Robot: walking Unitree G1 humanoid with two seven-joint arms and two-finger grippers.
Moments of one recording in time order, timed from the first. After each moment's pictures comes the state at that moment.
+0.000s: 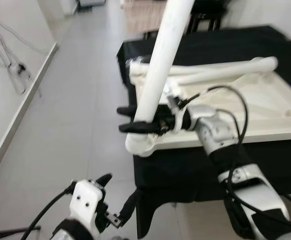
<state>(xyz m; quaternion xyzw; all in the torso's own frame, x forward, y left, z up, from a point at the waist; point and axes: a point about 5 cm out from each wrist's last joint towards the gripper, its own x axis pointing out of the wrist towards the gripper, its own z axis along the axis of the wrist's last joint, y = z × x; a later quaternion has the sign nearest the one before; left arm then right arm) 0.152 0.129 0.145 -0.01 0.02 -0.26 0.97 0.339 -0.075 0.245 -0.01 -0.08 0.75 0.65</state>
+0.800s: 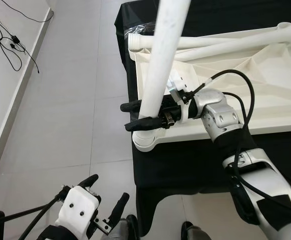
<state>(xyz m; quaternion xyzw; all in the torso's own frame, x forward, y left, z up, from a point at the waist) 0.139 0.144 0.156 0.09 0.03 -0.21 0.97 0.346 -0.083 0.261 -0.13 -0.08 0.77 0.63</state>
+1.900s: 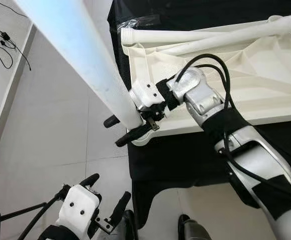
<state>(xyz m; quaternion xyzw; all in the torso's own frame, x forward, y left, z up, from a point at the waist) 0.138 0.140 0.161 0.08 0.03 -0.21 0.98 0.347 -0.037 0.283 -0.29 -0.02 0.78 0.55</state>
